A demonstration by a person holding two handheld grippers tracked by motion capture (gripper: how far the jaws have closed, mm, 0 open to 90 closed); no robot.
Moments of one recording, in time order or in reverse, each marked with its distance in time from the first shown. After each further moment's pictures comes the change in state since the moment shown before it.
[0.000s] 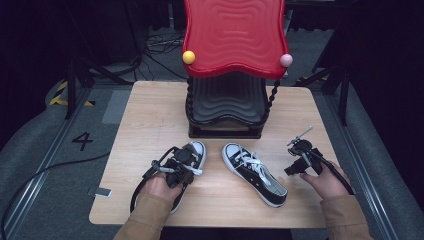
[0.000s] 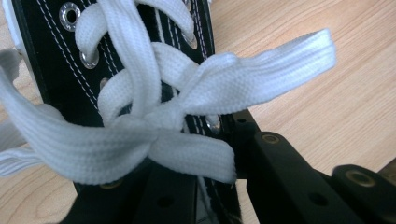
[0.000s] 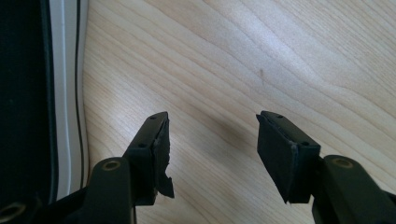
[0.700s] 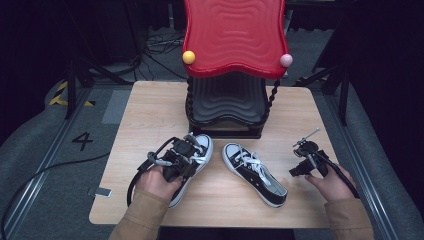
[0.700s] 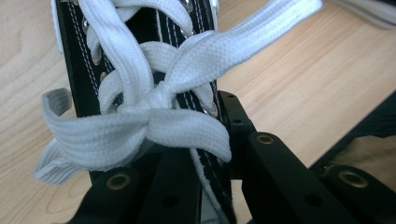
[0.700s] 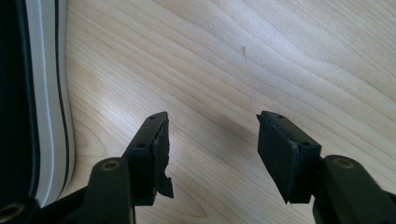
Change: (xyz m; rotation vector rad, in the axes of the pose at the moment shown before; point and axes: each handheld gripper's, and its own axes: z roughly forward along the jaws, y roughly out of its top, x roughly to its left) left arm -0.024 0.008 -0.057 -0.080 -0.010 0.077; right arm -0.008 -0.014 -0.003 -0.004 -0.006 0.041
